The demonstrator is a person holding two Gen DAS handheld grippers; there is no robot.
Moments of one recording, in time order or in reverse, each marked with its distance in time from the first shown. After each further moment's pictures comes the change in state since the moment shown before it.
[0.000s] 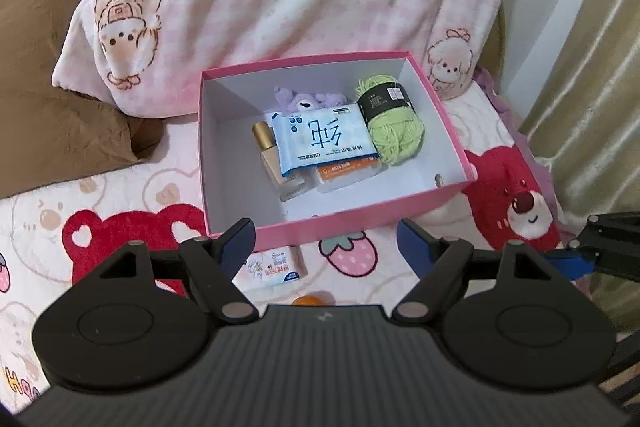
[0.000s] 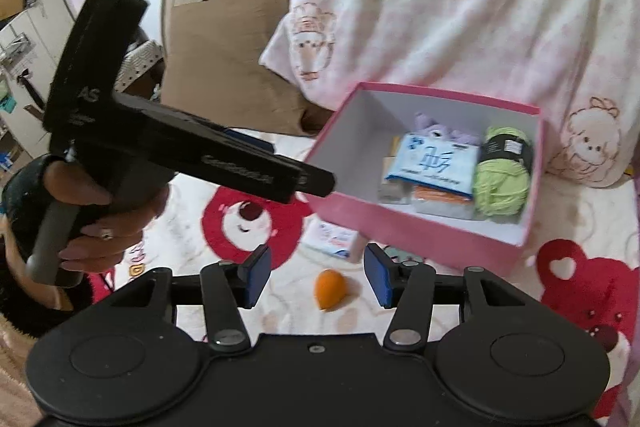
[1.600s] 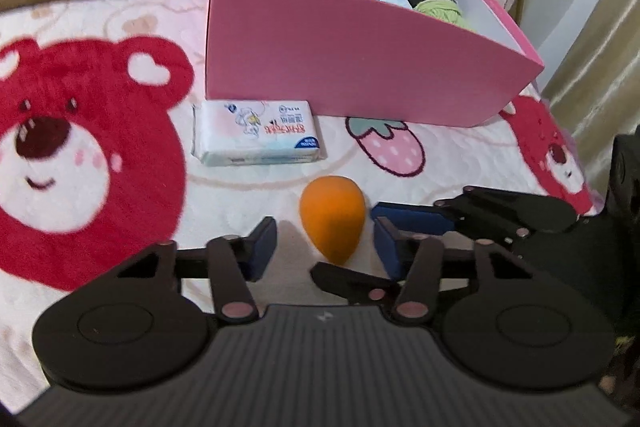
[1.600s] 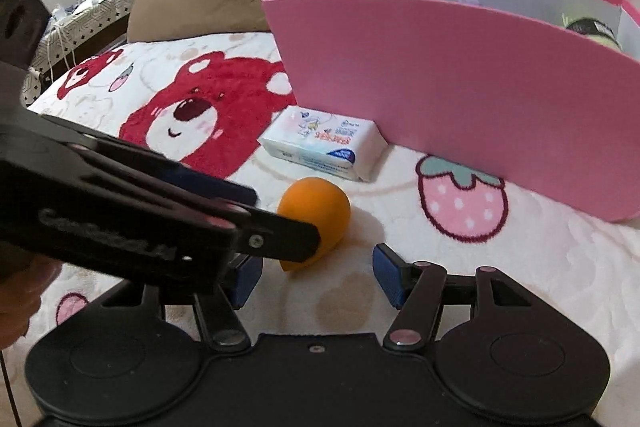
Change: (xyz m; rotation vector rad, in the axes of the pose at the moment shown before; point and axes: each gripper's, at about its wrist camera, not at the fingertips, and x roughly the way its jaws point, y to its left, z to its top) left arm 0.128 0.058 -0.153 -0.196 -0.051 -0.162; right arm 0.191 -0.003 -0.113 -0.115 -0.020 -0.100
